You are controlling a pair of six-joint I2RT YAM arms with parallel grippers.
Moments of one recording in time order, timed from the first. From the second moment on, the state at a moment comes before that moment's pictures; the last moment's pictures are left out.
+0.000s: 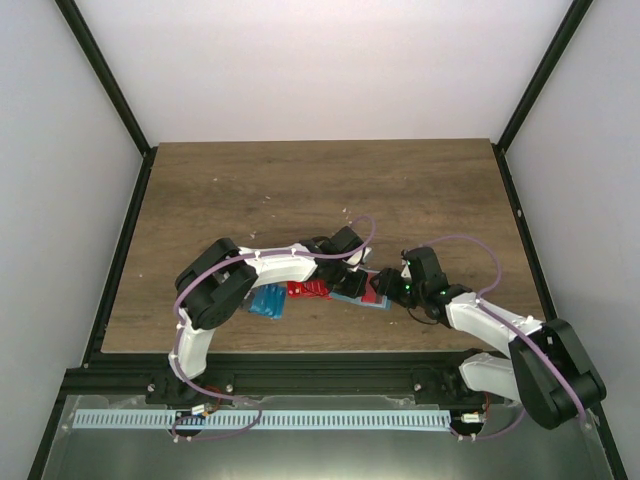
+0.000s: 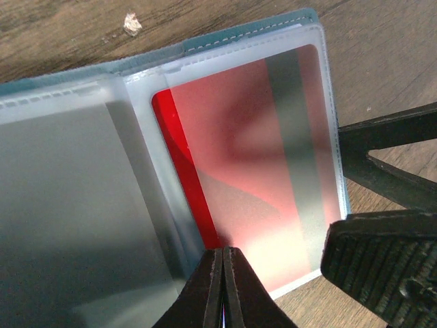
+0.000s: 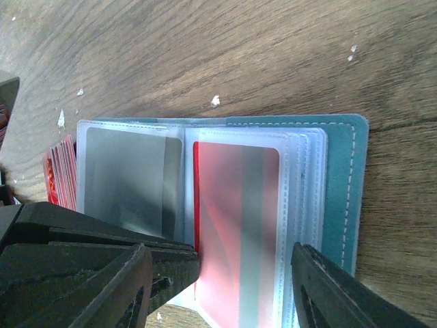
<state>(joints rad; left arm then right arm) -0.91 2.03 1.29 -0.33 0.36 -0.52 0.44 1.17 0.38 -0.04 -0.26 0.81</state>
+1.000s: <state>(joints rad) -0.92 2.03 1.29 -0.33 0.36 -0.52 0.44 1.15 0.38 -0.03 -0.31 0.80</state>
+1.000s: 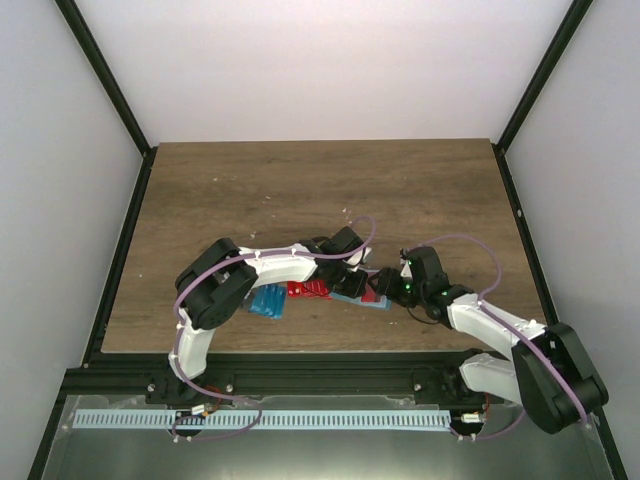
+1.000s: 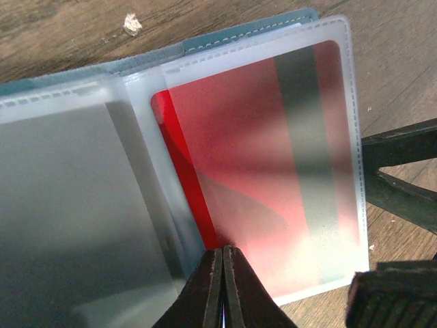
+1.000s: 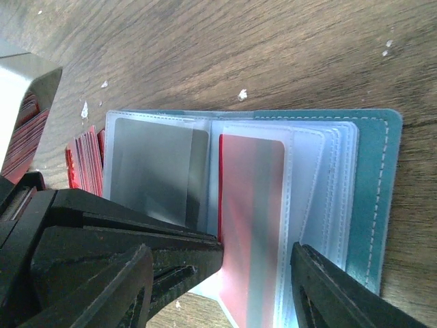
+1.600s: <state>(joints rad) -0.92 2.01 1.29 -0.34 0.35 -0.52 0.44 1.14 0.38 -0.02 -0.36 0.80</state>
